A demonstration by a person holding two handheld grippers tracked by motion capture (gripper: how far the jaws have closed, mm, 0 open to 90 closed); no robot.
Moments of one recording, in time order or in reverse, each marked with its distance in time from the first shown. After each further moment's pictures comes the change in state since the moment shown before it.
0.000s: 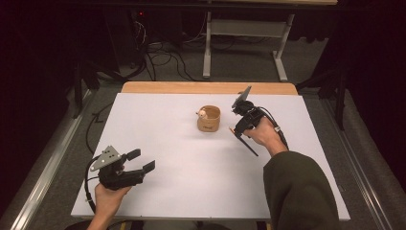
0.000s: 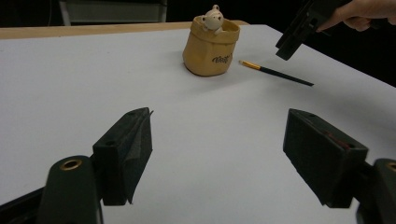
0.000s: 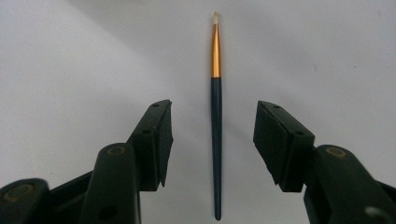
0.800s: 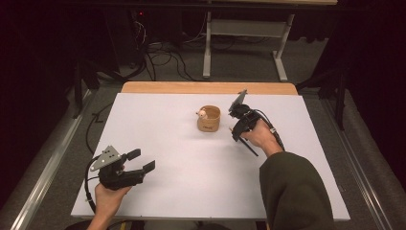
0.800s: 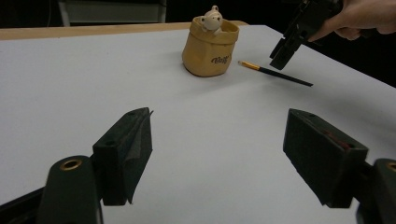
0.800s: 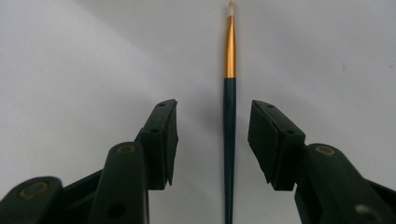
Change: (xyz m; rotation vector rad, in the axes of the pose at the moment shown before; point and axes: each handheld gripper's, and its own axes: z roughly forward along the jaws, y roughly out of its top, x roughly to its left) left arm -0.001 0.000 0.000 0.004 -0.002 0.003; right arm 0.005 0.004 0.017 0.039 0.012 -0.003
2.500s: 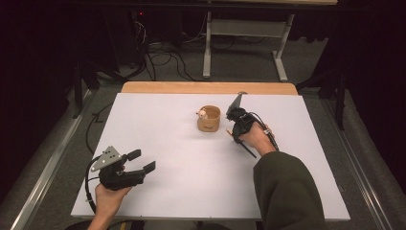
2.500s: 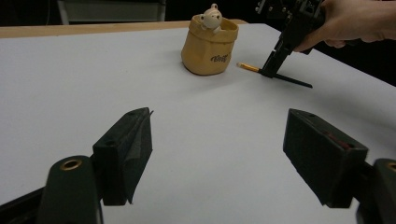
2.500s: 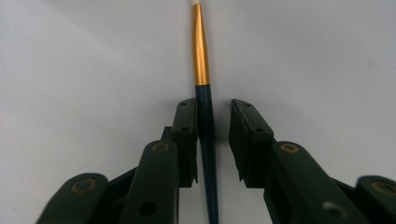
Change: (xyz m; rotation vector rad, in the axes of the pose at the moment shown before) left arm 0.000 -0.001 0.000 -0.002 -0.003 -0.003; right arm 0.001 0.009 0.025 0.081 -0.030 0.028
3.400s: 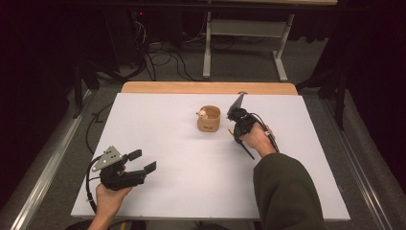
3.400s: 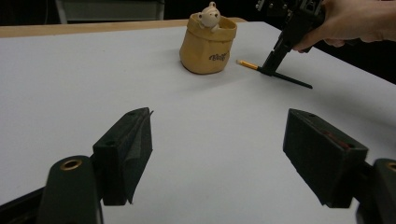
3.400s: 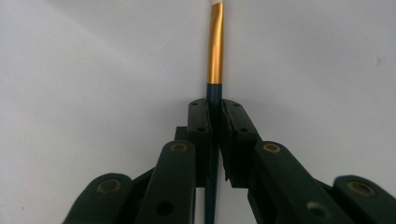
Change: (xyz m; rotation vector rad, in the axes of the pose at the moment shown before) left arm -0.001 -0.001 0.002 0.013 -0.003 0.007; right arm -0.002 -0.004 0.000 -0.020 0.033 0.025
